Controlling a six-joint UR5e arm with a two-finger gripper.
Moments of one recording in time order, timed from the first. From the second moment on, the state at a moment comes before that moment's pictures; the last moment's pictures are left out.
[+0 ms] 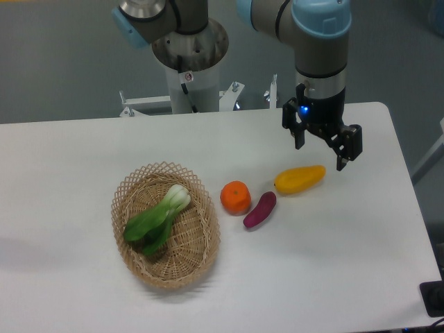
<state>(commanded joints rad) 2.64 -1.72 -1.61 -1.08 1.56 1.43</state>
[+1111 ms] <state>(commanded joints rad) 2.42 -1.69 -1.71 -1.01 1.43 0.89</state>
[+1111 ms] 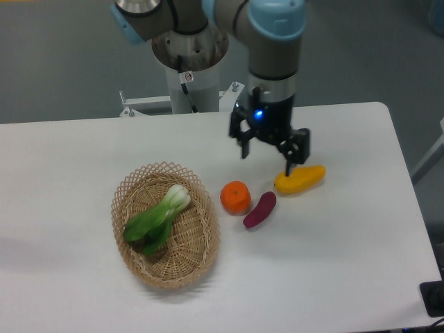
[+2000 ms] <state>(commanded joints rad) 2.22 -1.85 -1.87 -0.99 1.44 0.80</state>
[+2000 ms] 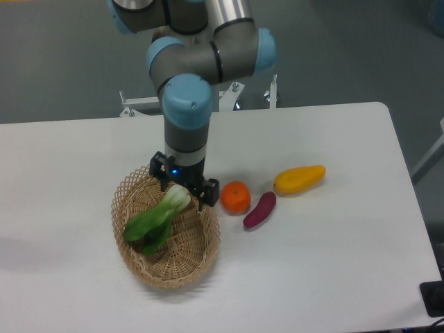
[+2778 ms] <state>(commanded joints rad) 2.17 -1.90 -1.92 -0.88 1.55 0.80</state>
